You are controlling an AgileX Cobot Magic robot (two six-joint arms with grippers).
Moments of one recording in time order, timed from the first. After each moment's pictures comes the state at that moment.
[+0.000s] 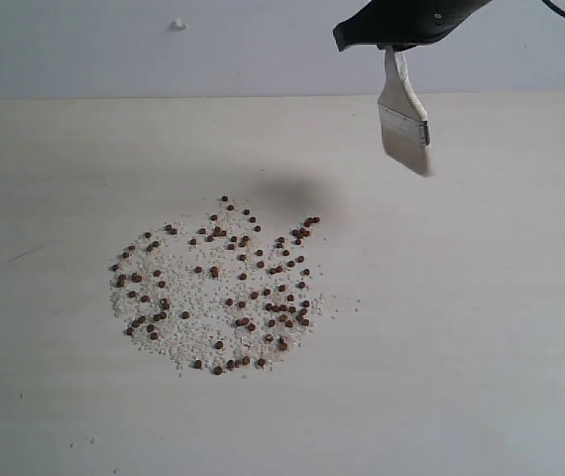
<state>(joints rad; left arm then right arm) -0.01 1.23 -0.56 0.44 -0.50 -0.36 0.37 1.86 -1.49 -0.21 0.47 0.10</state>
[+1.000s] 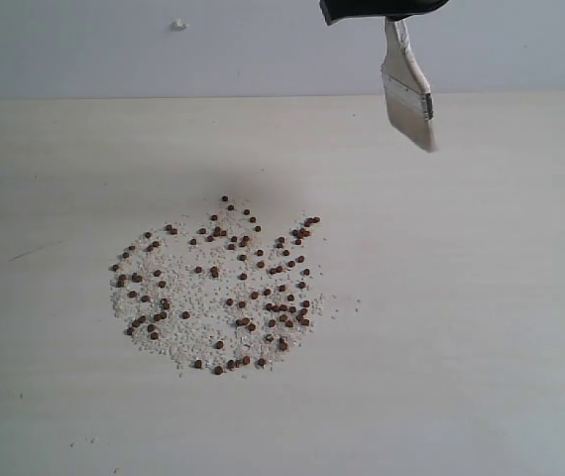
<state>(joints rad) -0.01 0.23 0.00 -0.41 -0.40 0.36 0.47 1.76 -1.45 -0.57 0.50 0.42</state>
